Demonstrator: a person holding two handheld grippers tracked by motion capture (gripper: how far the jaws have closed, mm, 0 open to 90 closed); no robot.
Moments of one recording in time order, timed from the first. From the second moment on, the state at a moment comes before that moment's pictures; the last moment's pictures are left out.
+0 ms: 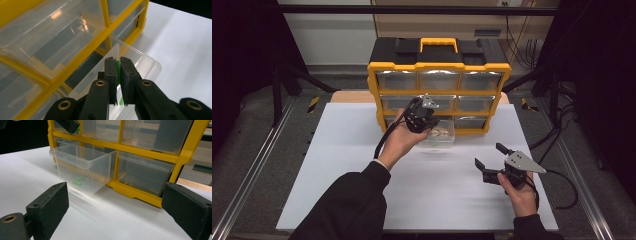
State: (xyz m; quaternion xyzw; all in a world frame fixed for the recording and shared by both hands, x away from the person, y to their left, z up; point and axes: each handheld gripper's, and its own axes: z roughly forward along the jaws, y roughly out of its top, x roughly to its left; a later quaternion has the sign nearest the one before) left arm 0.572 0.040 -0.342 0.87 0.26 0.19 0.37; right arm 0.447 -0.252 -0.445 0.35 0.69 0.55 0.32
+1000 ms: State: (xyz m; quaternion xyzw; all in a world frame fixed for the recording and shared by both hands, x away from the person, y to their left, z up) left arm 0.556 0.048 -0.348 0.83 0.28 0.21 0.43; right arm 0.447 -0.252 -0.445 0.35 0.69 0.55 0.32
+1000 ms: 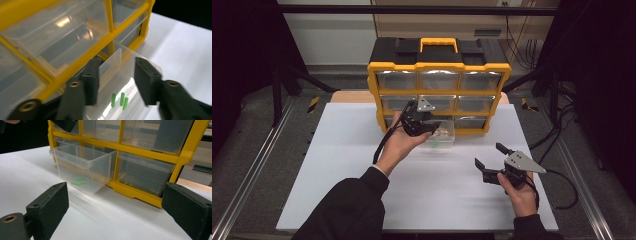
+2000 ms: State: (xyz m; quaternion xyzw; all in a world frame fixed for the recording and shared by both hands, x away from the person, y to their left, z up) left arm 0.491 0.130 -0.372 0.76 0.28 0.24 0.53; right arm 0.446 -0.247 -0.445 0.35 0.69 0.54 0.32
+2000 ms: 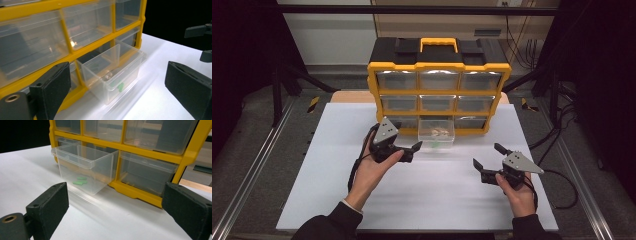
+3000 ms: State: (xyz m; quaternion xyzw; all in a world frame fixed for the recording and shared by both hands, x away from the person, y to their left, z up) left arm 0.458 0.208 -0.406 0.71 0.30 0.28 0.57; right arm 0.446 -0.242 -0.446 0.35 0.70 0.54 0.32
